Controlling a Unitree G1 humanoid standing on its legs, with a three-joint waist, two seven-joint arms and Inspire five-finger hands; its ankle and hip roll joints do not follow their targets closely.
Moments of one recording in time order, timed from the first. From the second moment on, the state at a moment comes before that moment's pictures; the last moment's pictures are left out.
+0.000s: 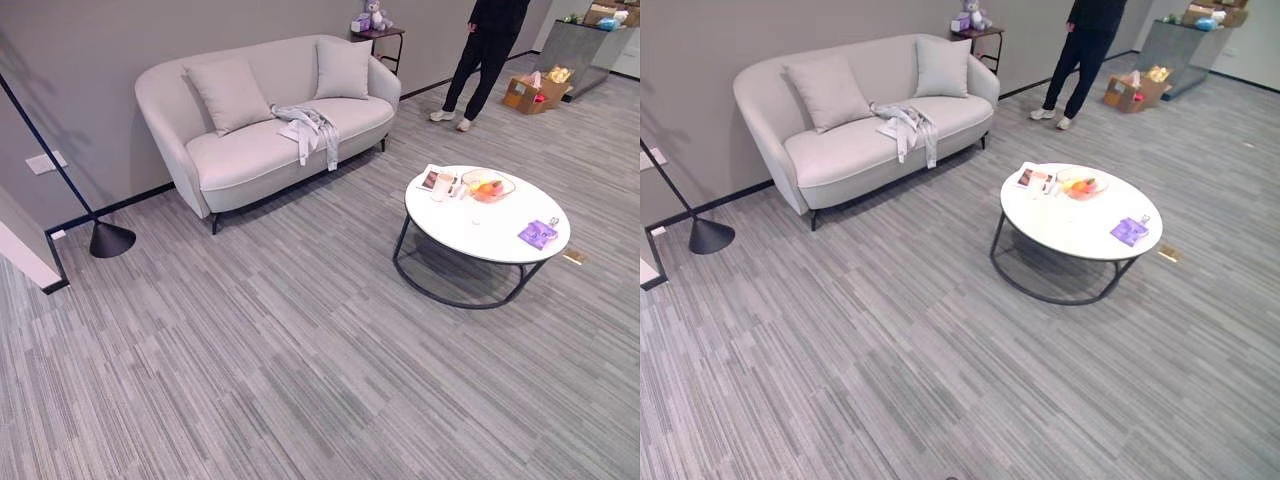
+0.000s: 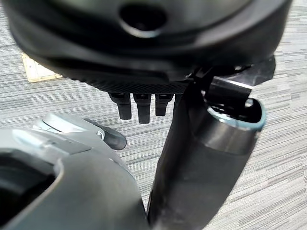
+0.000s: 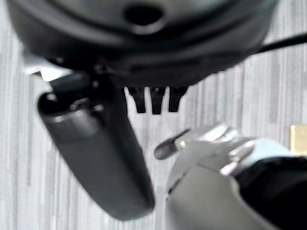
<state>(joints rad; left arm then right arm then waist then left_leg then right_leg) 0.07 0.17 -0.02 1.41 -0.54 -0.12 -0.08 0.03 -0.20 -0.07 1.47 0.75 0.00 0.10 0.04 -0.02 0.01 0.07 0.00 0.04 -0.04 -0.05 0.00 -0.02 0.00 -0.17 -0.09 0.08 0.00</state>
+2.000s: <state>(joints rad) 0.01 0.29 0.01 1.42 -0.47 -0.13 0.02 -0.16 -0.37 0.55 0.52 0.13 -0.02 0.09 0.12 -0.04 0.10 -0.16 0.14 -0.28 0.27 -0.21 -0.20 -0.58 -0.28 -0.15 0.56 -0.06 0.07</state>
